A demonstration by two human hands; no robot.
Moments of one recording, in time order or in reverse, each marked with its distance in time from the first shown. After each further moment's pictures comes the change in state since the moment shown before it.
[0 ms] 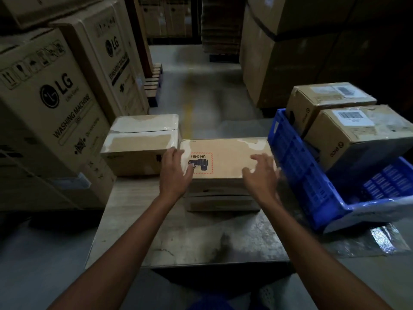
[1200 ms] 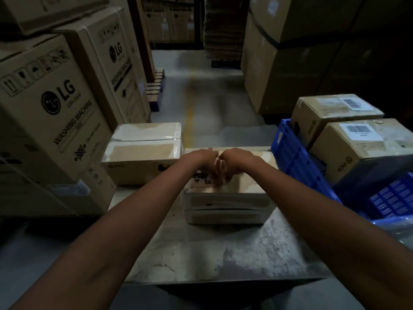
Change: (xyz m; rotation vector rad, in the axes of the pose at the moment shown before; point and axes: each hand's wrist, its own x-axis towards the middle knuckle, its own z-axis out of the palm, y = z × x) left_hand 0.113 0.081 0.006 0.441 -0.915 0.166; right_hand 0.092 -0.100 0.023 -0.818 -0.741 -0.350
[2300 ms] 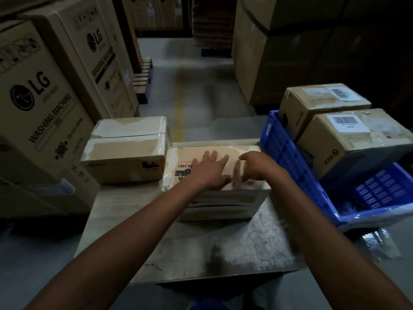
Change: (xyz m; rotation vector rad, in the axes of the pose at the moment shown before) left_hand 0.009 0.053 0.057 0.013 0.128 0.013; right_hand -0.038 0.087 0.035 0.295 0.078 0.178
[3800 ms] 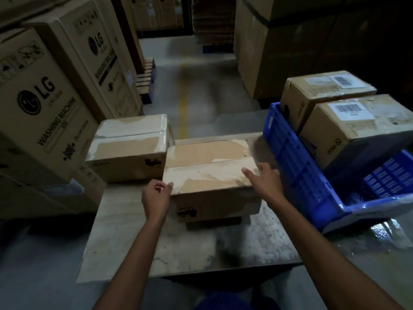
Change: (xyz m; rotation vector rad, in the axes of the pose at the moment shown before) left_hand -0.095 -0.081 0.078 -1.042 0.752 -0.662; right_hand -0.032 0.031 0.081 0.730 0.278 0.280
